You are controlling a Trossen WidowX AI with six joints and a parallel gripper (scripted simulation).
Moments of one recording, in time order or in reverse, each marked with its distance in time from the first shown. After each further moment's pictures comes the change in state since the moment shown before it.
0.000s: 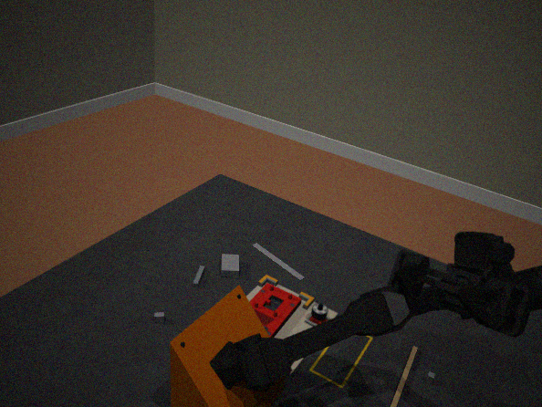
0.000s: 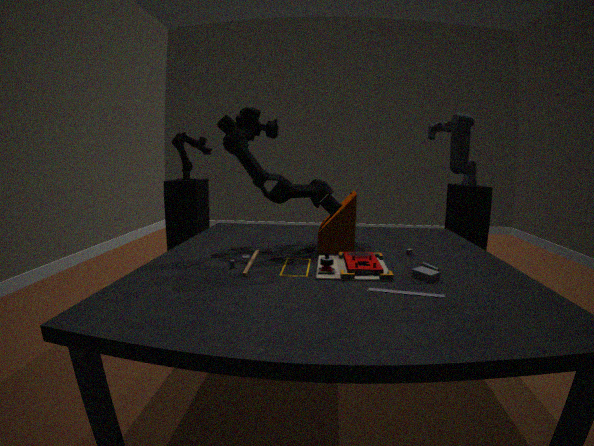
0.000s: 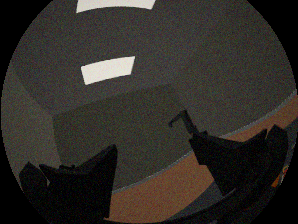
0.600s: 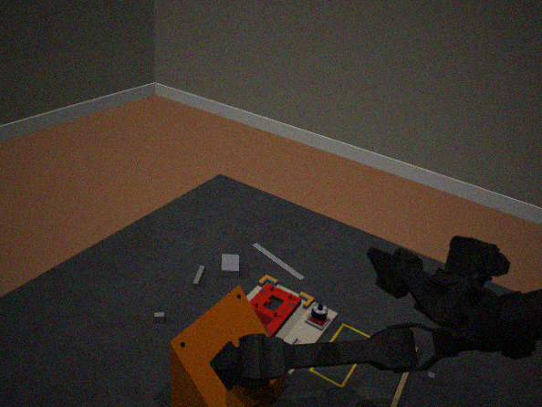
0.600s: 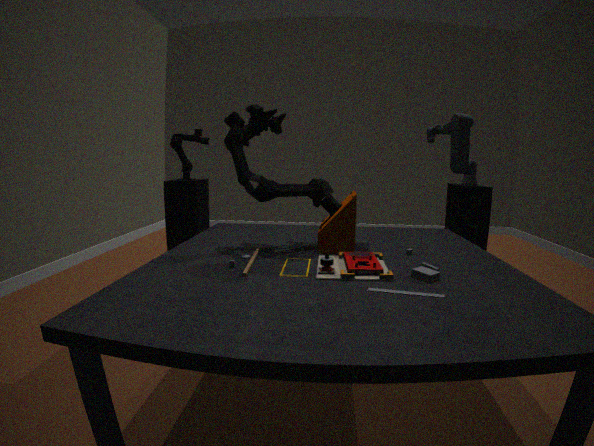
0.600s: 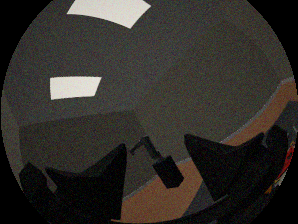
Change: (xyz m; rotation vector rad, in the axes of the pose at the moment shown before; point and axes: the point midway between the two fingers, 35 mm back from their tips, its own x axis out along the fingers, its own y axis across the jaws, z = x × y) arm 0.064 -0.017 0.001 -0.146 -0.197 -0.390
